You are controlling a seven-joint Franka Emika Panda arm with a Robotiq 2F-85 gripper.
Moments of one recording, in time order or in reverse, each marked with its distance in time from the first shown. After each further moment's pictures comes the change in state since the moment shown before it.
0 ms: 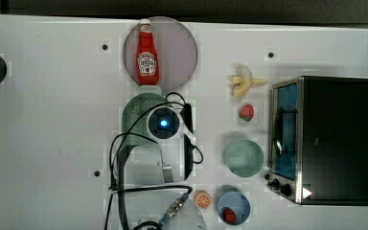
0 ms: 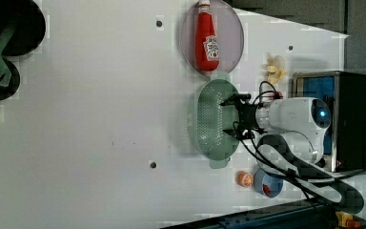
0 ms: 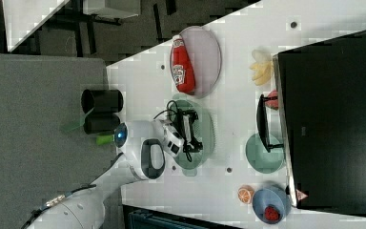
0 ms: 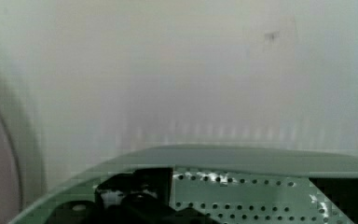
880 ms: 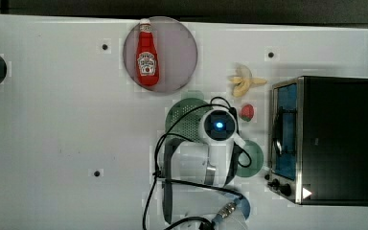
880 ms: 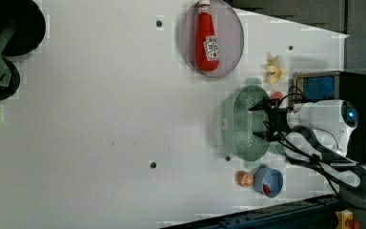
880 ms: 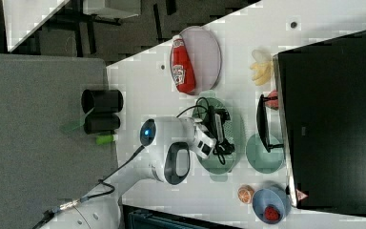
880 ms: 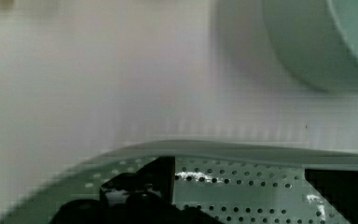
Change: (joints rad) arm -0.062 0.005 -0.183 -0.008 0.028 -0.011 -0.268
